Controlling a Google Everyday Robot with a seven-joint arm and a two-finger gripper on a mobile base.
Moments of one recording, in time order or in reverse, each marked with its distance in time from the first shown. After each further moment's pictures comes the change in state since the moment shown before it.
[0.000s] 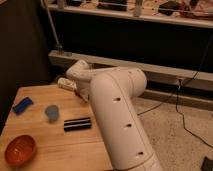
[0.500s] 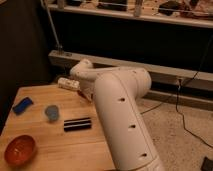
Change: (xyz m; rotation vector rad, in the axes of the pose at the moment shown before) arm 0.019 -0.024 0.000 0.015 0.012 0.035
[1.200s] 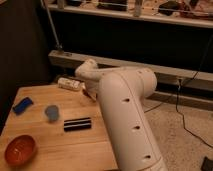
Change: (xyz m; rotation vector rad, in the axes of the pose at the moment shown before) arm 0.016 -0.018 0.004 0.009 0.014 0.039
